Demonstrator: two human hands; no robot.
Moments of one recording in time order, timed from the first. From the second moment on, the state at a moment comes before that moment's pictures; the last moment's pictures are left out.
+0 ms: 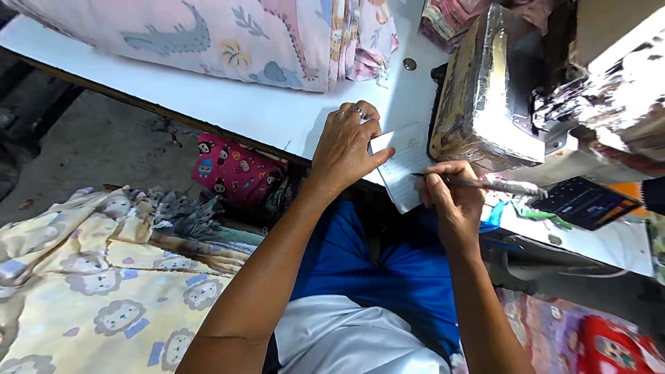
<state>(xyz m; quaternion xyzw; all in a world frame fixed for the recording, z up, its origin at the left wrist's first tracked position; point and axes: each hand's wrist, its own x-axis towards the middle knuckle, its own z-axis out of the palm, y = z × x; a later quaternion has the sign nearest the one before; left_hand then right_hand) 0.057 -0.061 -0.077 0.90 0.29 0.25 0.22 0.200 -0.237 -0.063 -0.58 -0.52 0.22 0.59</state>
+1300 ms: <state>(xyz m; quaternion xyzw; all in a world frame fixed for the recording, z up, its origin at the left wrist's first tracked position) 0.043 -0.061 -0.068 0.91 0.28 0.22 0.23 0.336 -0.460 -0.052 -0.89 -0.46 -0.04 -0.01</state>
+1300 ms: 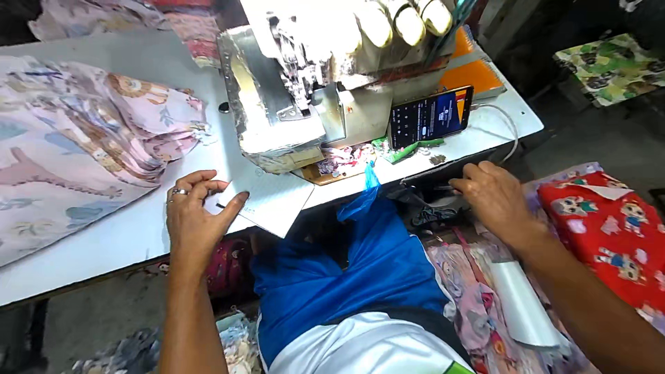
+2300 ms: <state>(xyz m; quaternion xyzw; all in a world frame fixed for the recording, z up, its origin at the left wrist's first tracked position) 0.055 -0.065 -0.054 0.85 0.27 0.35 0.29 0.272 -0.427 -0.050 -0.75 -0.63 0.00 0.18</state>
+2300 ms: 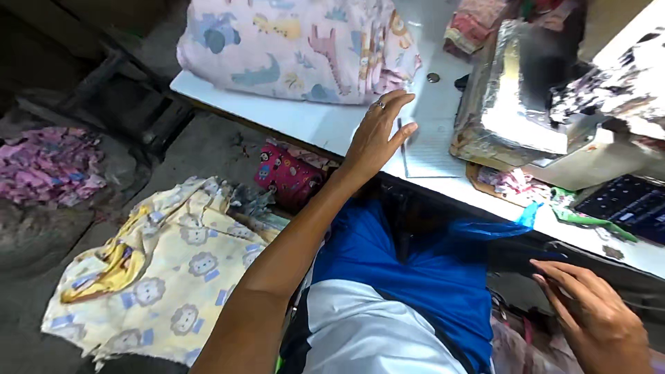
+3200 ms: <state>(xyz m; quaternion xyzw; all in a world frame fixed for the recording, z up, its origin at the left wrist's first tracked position) -0.147 -0.174 -0.076 0.57 0.40 0.42 0.58 0.145 0.035 0.058 -0.54 -0.79 -0.06 0.29</state>
